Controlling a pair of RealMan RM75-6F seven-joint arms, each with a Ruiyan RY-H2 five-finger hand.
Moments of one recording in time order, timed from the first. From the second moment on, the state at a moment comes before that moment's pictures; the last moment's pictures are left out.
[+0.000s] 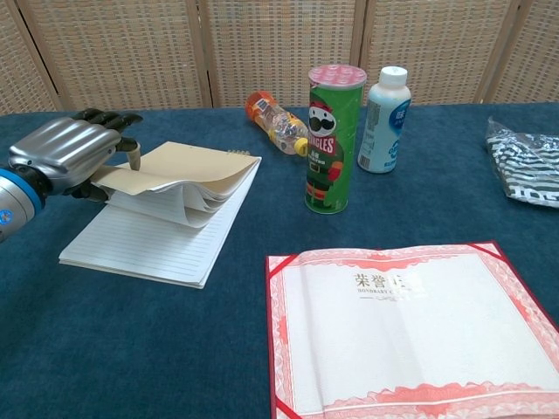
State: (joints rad) left arm -0.62 -1.74 -0.19 -1.17 1.21 1.17 0.64; right arm 0.09 -1.09 0.08 -1.68 -1.43 1.41 0.09
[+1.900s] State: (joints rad) left arm -0.37 -1.47 0.06 -1.62 1.43 1.39 0.74; right arm 0.08 -1.08 0.08 -1.68 -1.43 1.42 0.08
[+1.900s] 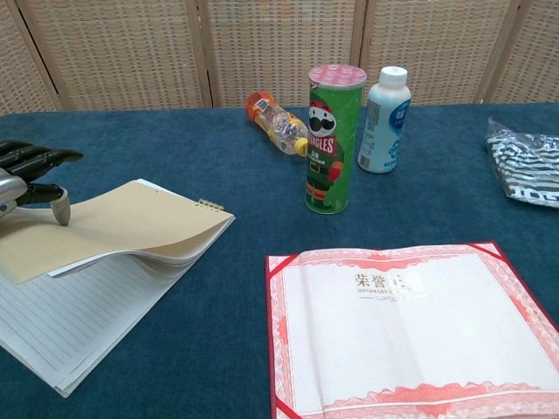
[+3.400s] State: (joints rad) left arm -0.19 -1.34 0.21 -1.71 1.69 1.47 0.71; right arm 0.08 -1.09 0.08 -1.69 -1.42 1.42 0.08
